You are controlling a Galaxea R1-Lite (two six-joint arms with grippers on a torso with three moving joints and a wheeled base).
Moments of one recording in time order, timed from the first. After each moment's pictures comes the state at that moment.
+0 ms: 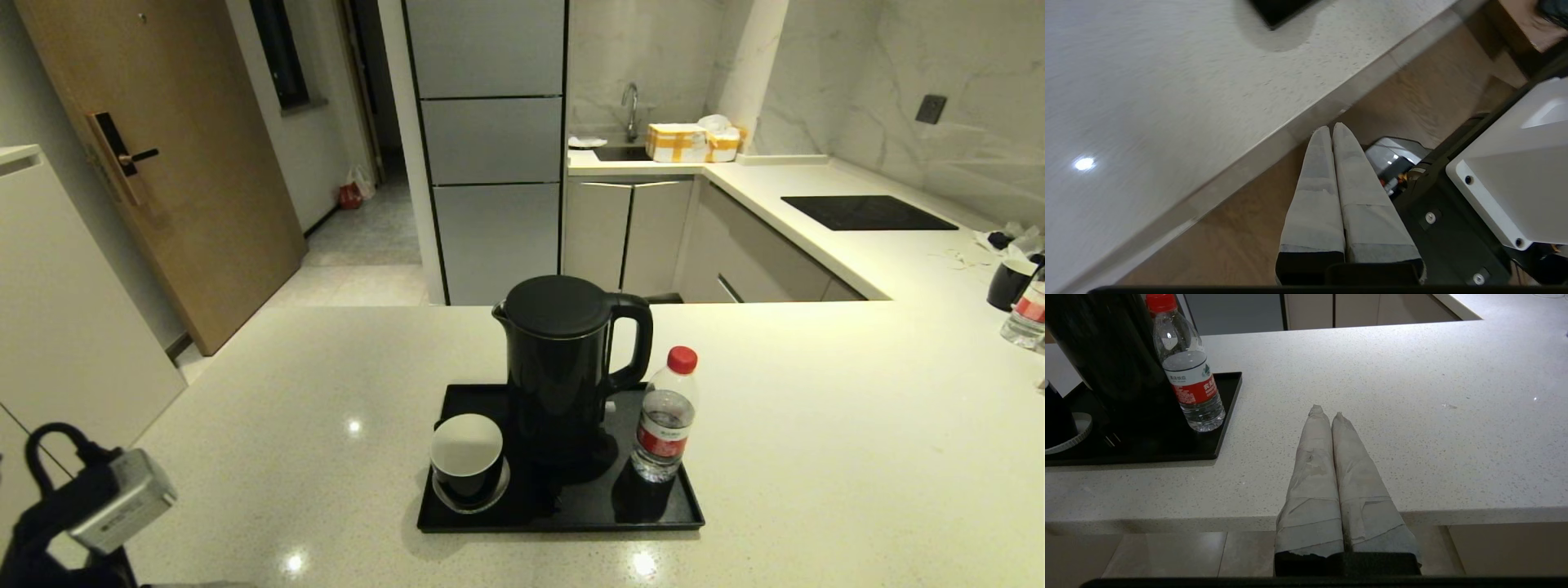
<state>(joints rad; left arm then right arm) -0.07 1.08 -0.46 0.25 -0.50 0.37 -0.01 0.00 0.00 0.01 0.00 0.01</state>
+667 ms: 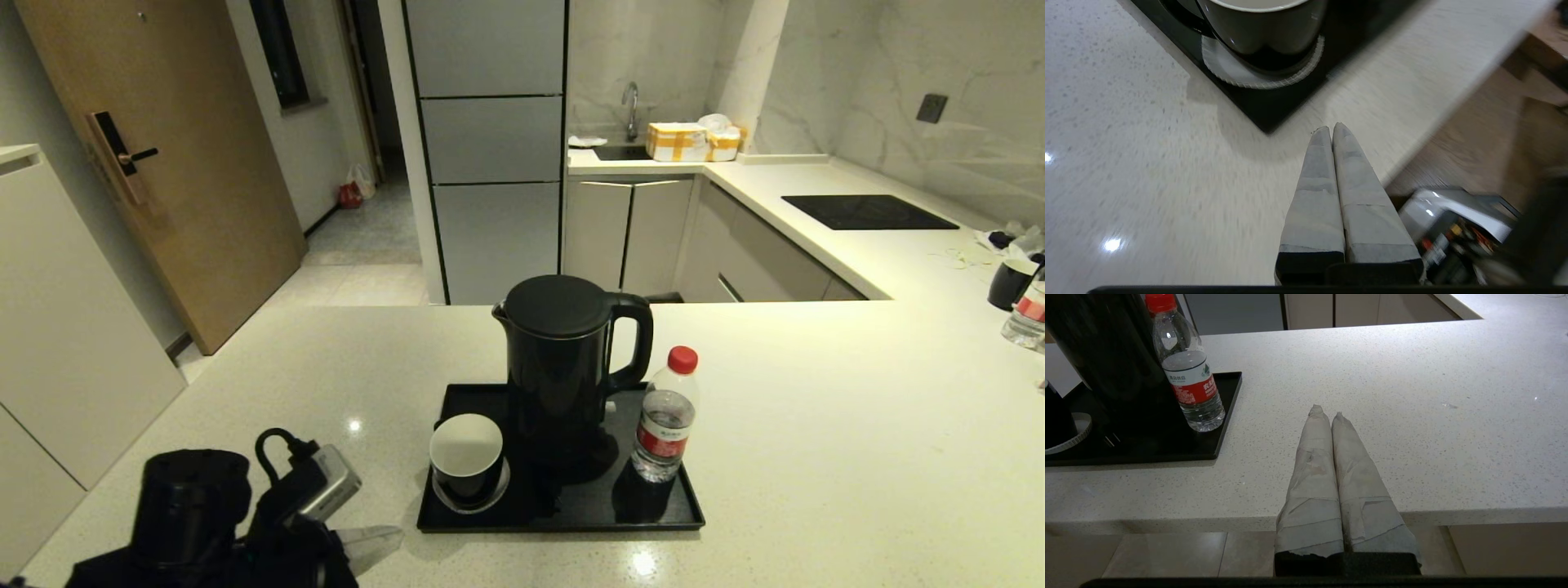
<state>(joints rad) -0.38 1.73 -0.12 -0.99 -0.36 0.26 -0.01 0.00 0.00 0.01 0.00 0.01</state>
